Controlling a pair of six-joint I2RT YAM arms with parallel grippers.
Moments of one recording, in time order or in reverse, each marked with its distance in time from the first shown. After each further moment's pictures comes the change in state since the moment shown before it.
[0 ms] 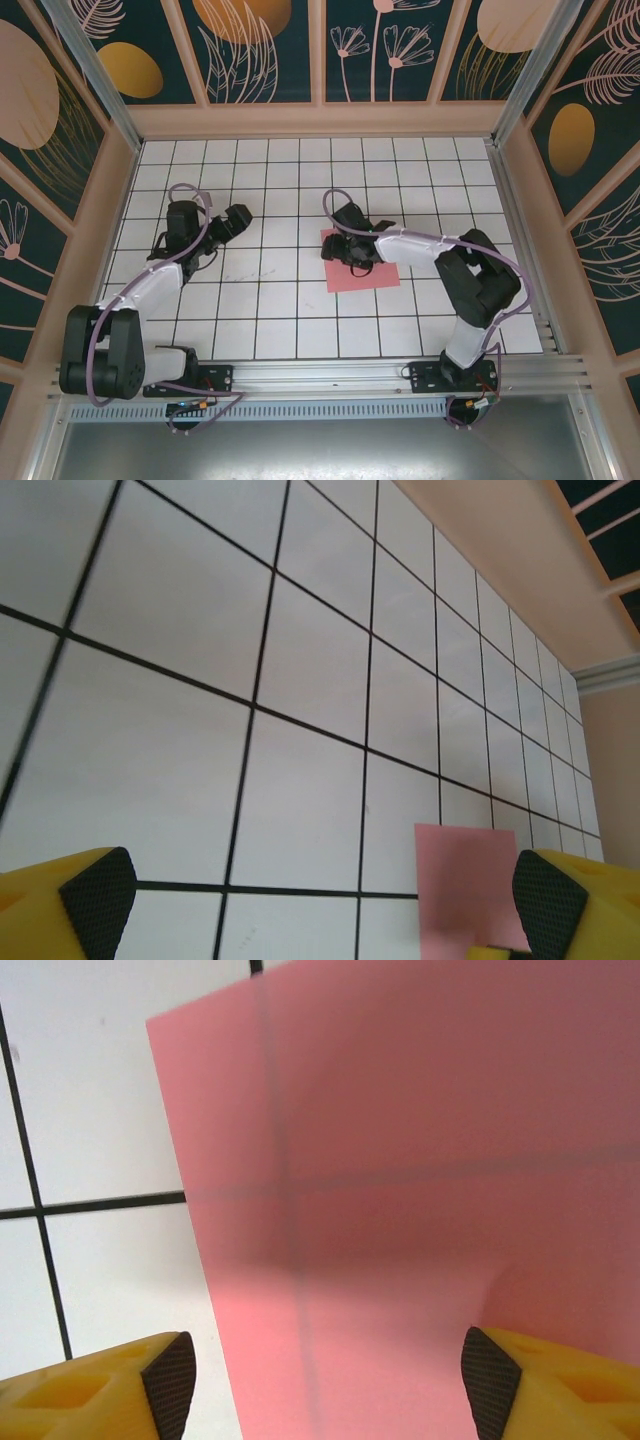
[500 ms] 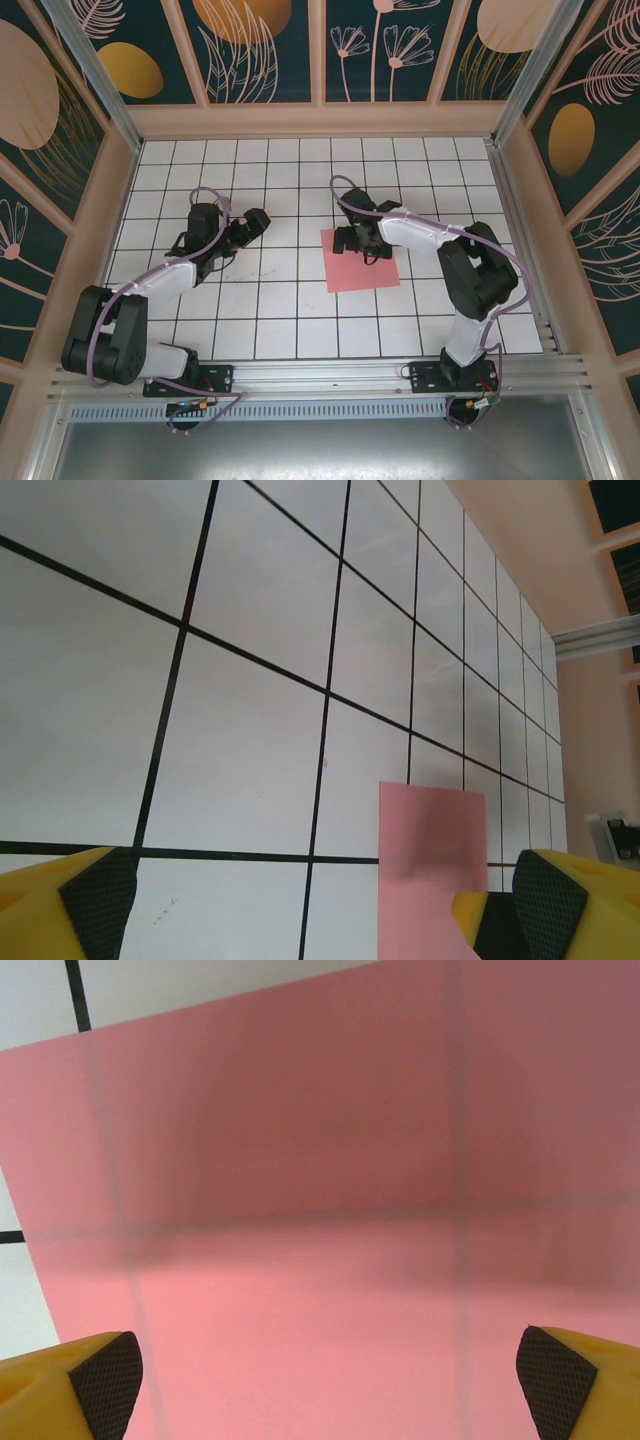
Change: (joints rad) left arm -0.118 0.092 -0.004 0.079 -0.010 -0.117; right arm -0.075 0.061 0.143 -0.262 0.064 -0.183
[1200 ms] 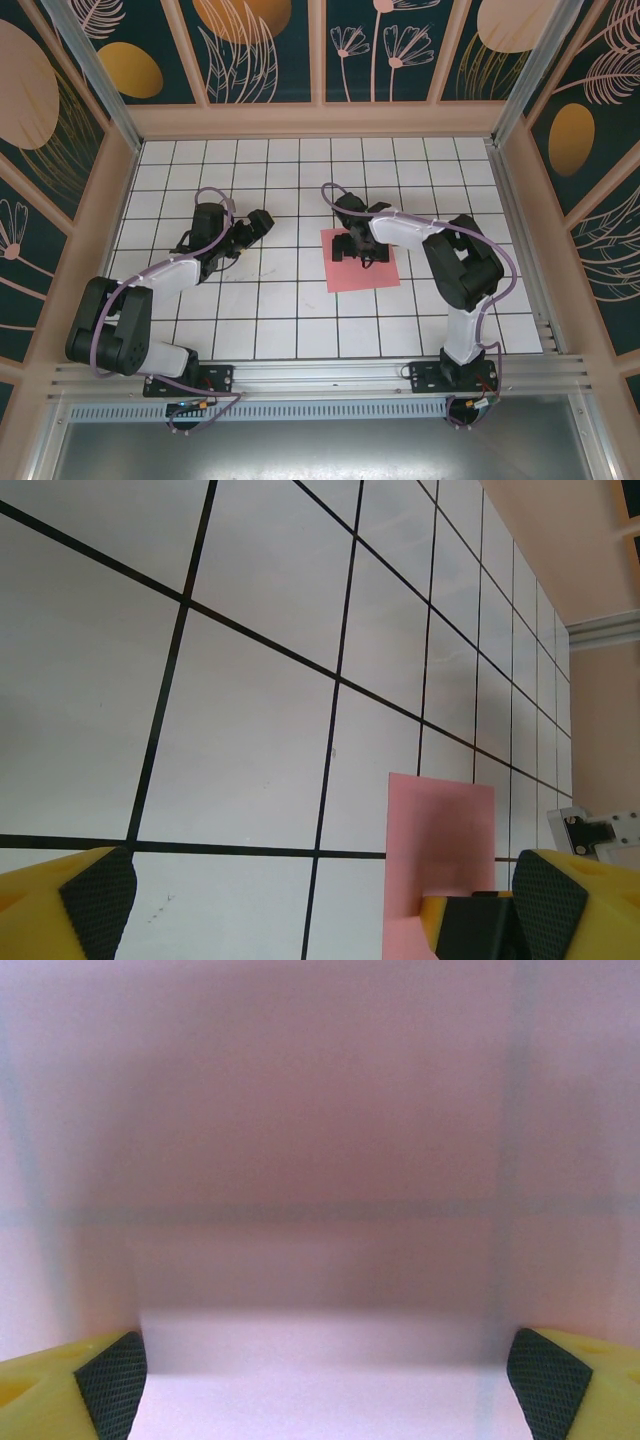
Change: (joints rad) left arm -0.014 0.040 0.012 0.000 0.000 -0.019; right arm 0.011 0.084 0.017 -0.021 -0.002 -0.034
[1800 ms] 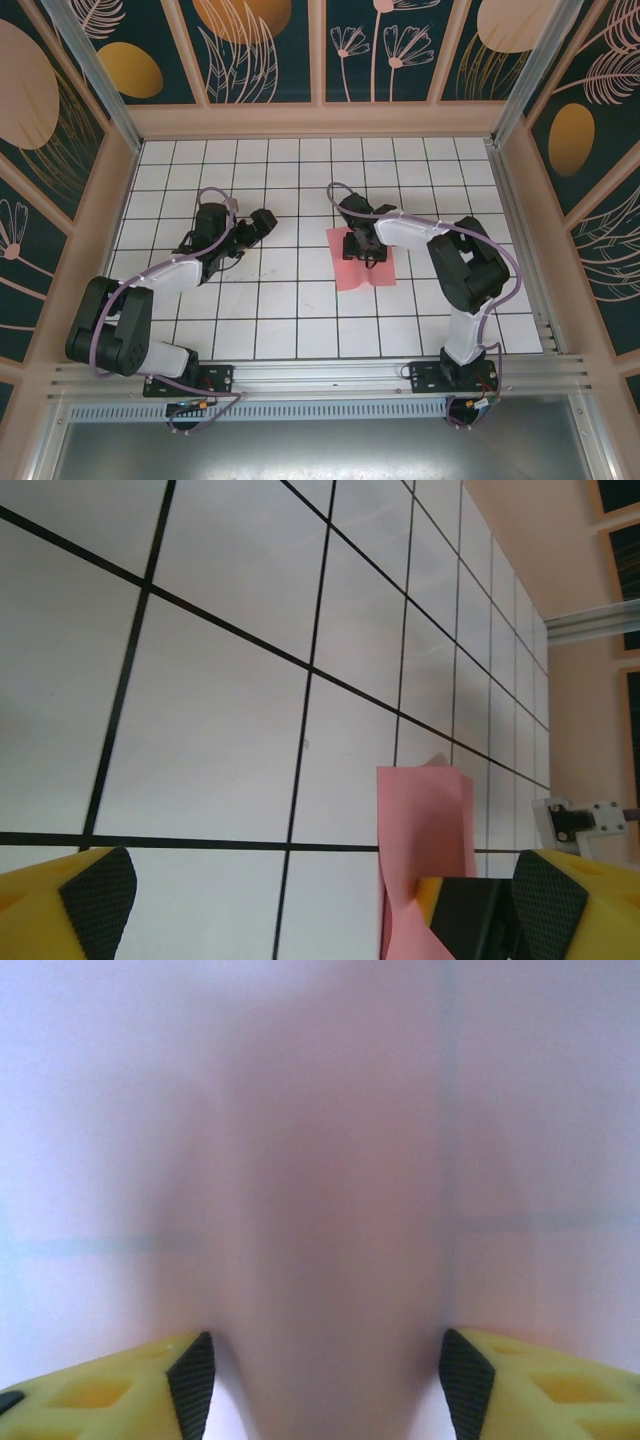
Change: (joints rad) left arm -0.021 0.000 -0.005 0.035 0.018 -0.038; right arm -0.025 -0.036 -0.057 0.066 0.017 0.018
